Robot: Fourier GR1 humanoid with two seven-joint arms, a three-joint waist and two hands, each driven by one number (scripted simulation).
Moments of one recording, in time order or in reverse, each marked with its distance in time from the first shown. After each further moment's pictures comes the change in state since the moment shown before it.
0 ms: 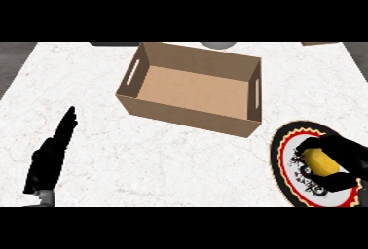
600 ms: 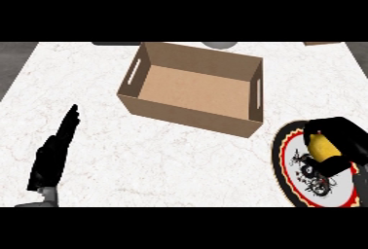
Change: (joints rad) left arm -0.019 -0.017 0.004 0.007 -0.020 -0.005 0.007; right arm -0.093 0.031 -0.039 0.046 0.087 -0.230 -0.069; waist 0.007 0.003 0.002
